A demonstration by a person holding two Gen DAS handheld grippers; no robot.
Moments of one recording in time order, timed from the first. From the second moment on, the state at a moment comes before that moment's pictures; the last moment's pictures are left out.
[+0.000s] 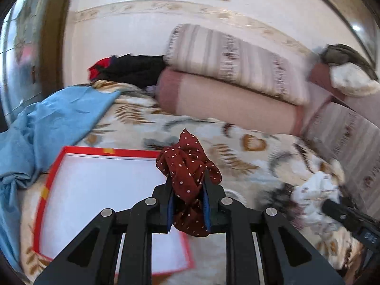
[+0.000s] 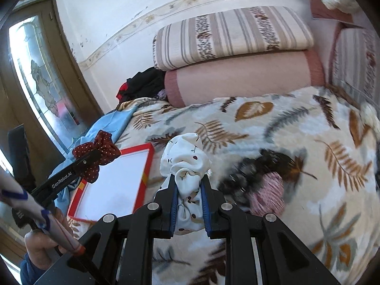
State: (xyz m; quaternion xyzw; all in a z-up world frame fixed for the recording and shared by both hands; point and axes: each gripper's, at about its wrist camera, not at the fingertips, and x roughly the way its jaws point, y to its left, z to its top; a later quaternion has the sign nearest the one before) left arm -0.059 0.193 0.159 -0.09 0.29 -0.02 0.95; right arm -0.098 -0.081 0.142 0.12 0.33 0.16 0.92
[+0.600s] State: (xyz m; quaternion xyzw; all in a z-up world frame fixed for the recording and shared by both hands) left arm 0.039 0.369 0.084 -0.19 0.38 0.07 0.90; right arm 0.046 0.116 0.098 0.09 0.44 0.27 0.85
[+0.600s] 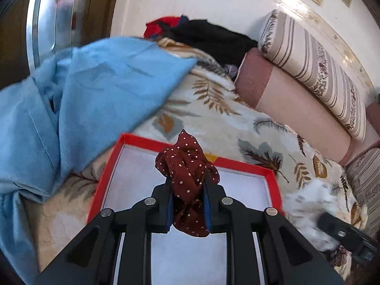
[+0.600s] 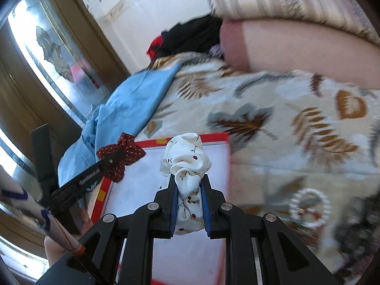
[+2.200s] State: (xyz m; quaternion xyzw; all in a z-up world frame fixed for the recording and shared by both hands) left arm -0.044 0.271 0.131 -0.20 0.28 0.02 0.94; right arm -0.088 -0.006 0.094 0.11 0.41 0.24 0.87
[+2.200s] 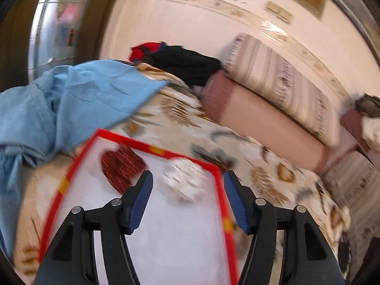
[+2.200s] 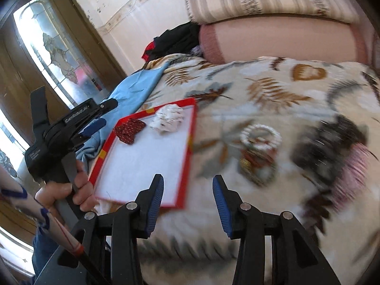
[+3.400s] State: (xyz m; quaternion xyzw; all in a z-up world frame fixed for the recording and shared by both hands) left arm -0.056 0.041 0.062 0.04 0.41 -0.17 0.90; right arm -0.082 -0.250 0.082 0.27 0.34 0.09 0.90
